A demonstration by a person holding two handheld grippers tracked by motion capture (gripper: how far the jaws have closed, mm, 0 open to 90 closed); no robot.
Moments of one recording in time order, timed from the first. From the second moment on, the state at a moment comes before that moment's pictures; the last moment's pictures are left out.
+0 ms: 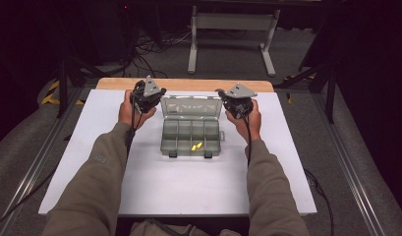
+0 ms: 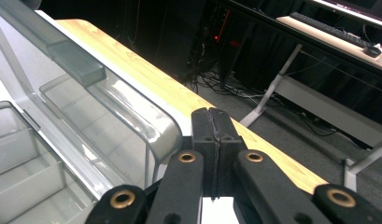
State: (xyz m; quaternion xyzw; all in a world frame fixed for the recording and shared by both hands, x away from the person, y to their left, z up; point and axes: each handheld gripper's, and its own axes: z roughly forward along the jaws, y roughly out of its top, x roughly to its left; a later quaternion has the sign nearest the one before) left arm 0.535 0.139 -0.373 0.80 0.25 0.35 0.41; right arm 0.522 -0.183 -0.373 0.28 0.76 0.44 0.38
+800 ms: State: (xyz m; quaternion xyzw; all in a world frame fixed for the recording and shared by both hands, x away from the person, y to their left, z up) left arm 0.523 0.138 -0.372 0.80 0.26 0.36 0.41; right arm 0.511 -0.182 -0.378 0.28 0.76 0.43 0.39
